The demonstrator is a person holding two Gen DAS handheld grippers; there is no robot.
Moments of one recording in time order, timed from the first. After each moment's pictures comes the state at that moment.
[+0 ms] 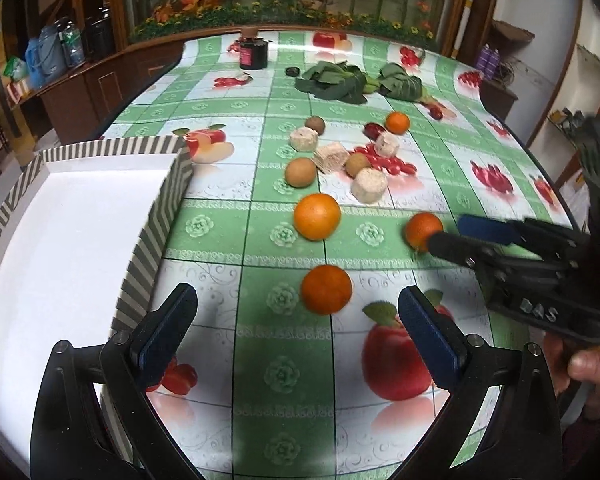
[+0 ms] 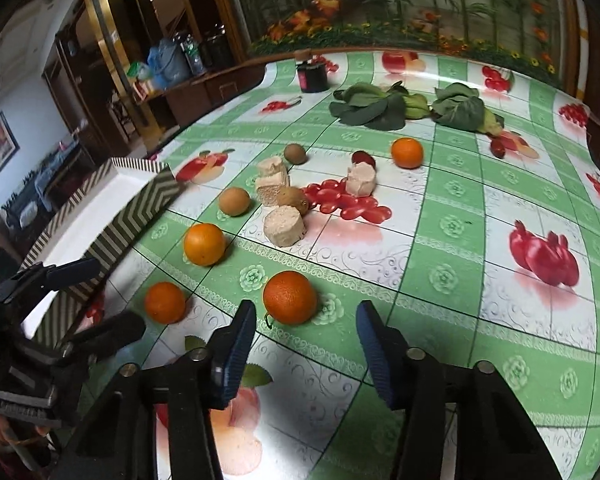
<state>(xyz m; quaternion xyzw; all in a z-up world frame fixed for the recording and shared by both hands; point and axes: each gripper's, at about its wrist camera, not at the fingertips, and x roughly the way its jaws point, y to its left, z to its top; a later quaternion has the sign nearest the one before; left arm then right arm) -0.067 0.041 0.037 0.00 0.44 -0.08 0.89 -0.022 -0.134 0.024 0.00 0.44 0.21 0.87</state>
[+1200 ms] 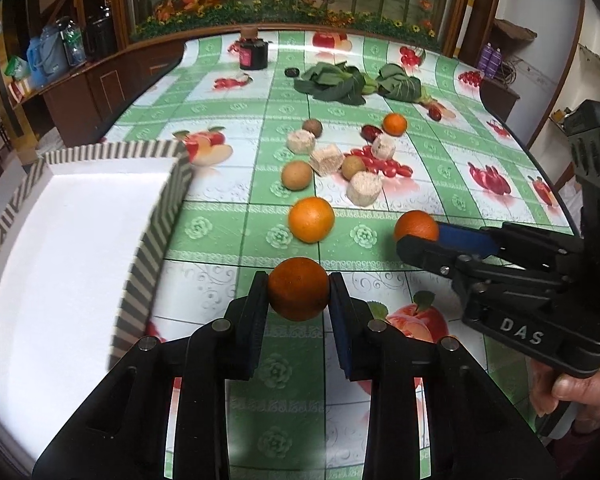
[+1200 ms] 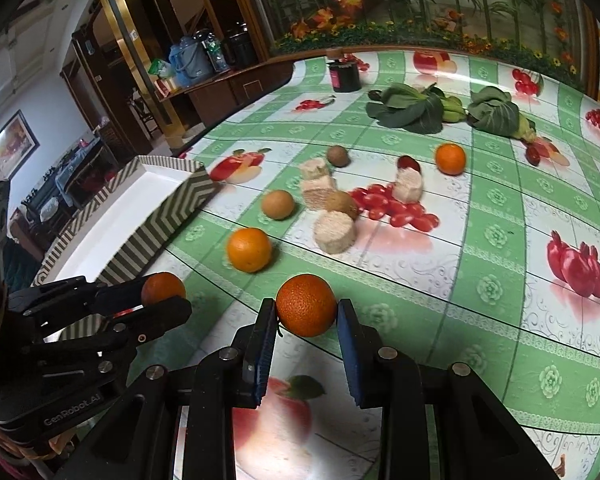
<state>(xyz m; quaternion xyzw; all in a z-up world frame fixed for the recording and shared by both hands) -0.067 0.039 0.049 0.00 0.44 -0.07 0.89 -0.025 -0.114 0.031 0.01 0.43 0.25 0.86</state>
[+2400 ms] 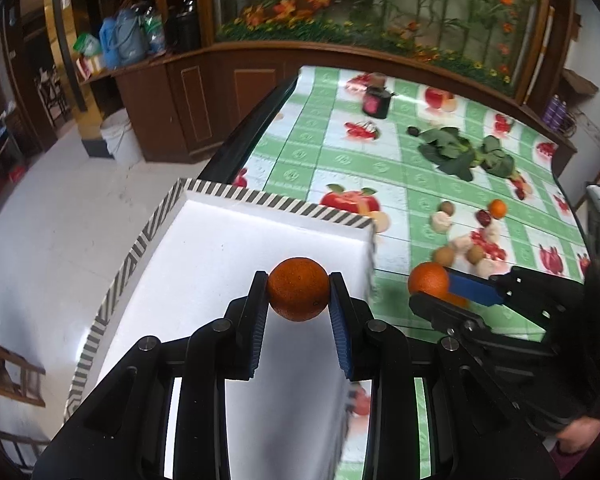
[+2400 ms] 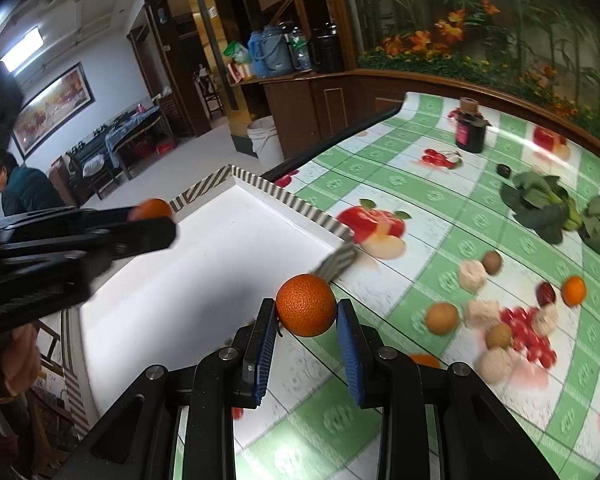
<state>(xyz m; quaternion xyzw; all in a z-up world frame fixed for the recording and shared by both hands) -0.039 0.174 0.109 -0.04 0.44 0.04 0.90 -0.005 0.023 0.076 -0.05 0.40 0.36 0.84</state>
